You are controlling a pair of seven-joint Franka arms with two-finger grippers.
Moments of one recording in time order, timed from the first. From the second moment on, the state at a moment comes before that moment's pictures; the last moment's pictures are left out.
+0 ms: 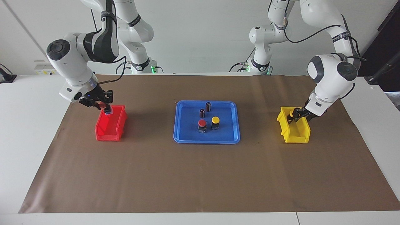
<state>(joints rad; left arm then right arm) 0.04 0.07 -0.04 -2.07 0.03 2.08 0.03 0.08 0.01 -0.06 -1.89 -0.02 1.81 -0.15</state>
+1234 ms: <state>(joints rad) 0.04 0.05 -0.05 -2.06 0.01 2.13 0.02 0.55 0.33 -0.05 -1.86 -0.01 2.22 0.57</state>
